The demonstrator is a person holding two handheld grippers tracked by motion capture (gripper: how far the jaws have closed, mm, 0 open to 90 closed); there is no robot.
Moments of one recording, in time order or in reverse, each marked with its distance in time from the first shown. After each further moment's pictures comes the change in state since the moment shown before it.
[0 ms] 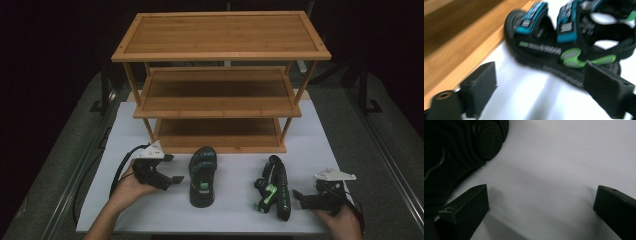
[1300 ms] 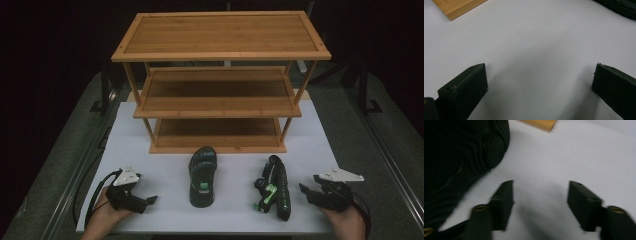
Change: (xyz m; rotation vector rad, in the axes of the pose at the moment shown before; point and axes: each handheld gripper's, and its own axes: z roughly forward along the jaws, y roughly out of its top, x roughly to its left) left arm -0.007 -0.088 -0.027 0.074 0.203 -0.102; right arm 0.003 0.010 -0.025 -0.045 -0.034 -0.020
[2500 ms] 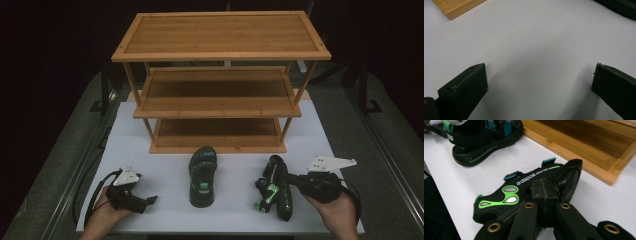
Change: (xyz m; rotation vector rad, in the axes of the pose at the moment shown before) left arm 0.000 0.000 0.000 0.001 -0.003 -0.002; right arm 0.032 0.056 -0.020 -0.063 0.336 -0.120
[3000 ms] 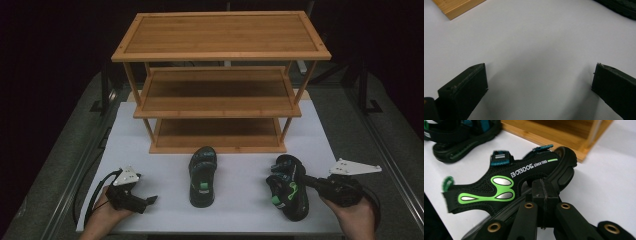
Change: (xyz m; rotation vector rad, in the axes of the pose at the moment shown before) left arm 0.000 0.000 0.000 0.001 -0.001 -0.001; right arm -0.028 -0.032 -0.024 -0.012 -0.070 0.101
